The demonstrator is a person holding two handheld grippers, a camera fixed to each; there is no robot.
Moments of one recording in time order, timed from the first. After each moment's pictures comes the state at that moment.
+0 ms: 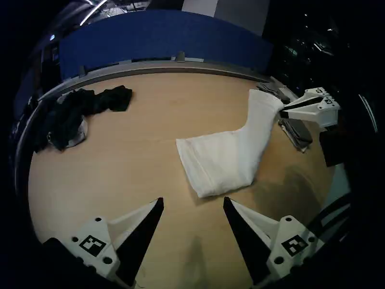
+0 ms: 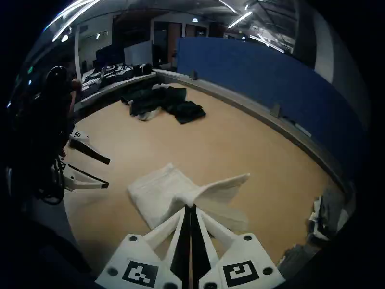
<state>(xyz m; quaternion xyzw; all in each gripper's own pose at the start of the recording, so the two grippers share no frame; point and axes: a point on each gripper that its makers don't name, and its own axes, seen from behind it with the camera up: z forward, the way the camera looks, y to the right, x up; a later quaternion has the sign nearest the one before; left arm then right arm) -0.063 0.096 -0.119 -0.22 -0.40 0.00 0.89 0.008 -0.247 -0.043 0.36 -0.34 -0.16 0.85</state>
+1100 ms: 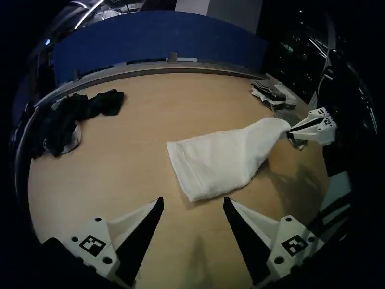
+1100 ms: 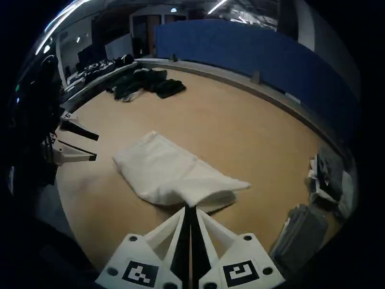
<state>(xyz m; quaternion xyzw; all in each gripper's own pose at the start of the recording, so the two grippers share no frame) -0.062 0.117 -0.118 -0.23 -0.40 0.01 0.89 -0.036 -0.170 -0.076 0.30 -0.40 -0.13 0.86</state>
